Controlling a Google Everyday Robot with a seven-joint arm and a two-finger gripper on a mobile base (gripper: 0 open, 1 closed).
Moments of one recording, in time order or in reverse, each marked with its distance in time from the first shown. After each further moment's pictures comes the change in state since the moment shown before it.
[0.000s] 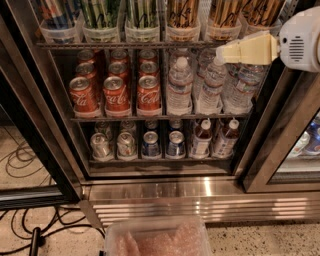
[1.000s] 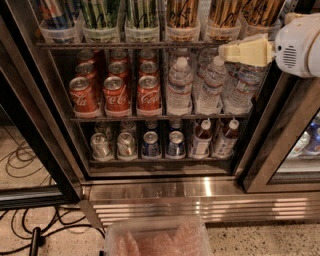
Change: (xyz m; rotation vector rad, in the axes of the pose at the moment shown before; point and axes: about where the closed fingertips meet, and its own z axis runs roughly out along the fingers) arm 0.002 -0.014 0.016 0.033 -0.101 -0.058
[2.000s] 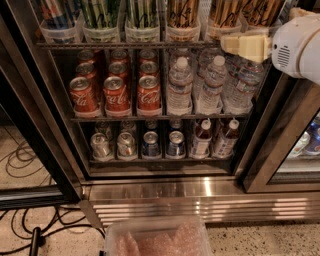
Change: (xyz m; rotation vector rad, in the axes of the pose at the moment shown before) arm -0.009 -0.013 0.003 0.111 -0.083 0.016
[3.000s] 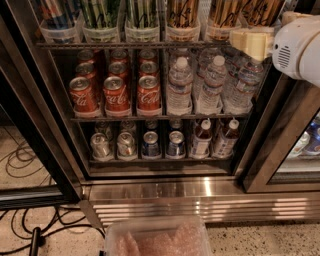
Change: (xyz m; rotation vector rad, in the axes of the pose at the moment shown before) arm -0.001 -0.001 -0.003 0.033 -0.007 0.034
